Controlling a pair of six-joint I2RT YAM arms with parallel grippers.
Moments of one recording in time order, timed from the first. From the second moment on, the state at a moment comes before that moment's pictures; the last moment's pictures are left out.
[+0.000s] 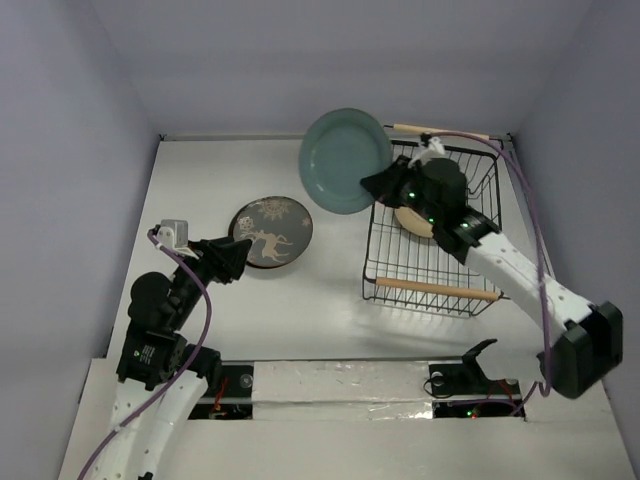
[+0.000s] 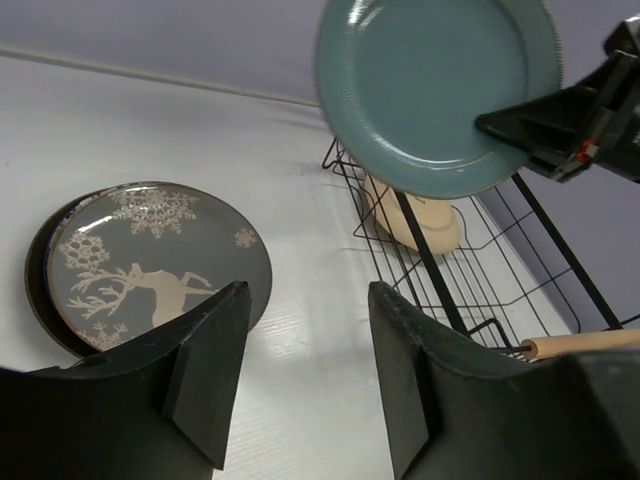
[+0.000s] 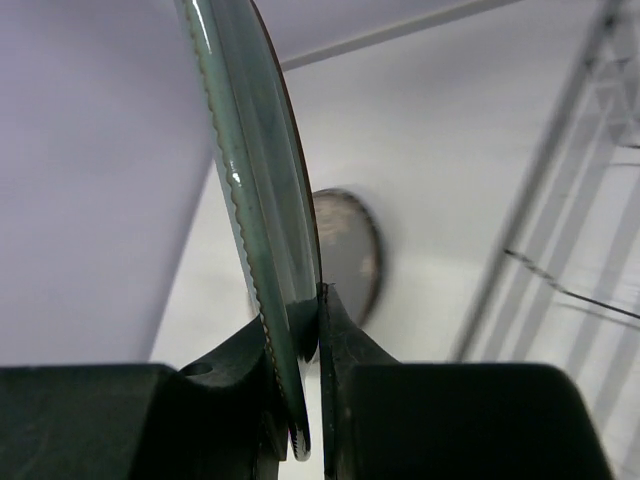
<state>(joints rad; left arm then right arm) -0.27 0.32 0.63 -0.30 0.17 -0.47 0.49 1.20 1.07 -0.05 -0.06 0.69</state>
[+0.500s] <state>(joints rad) -0.27 0.30 0.63 -0.32 0.10 -0.48 0.75 1.81 1.29 0.13 -0.10 0.91</state>
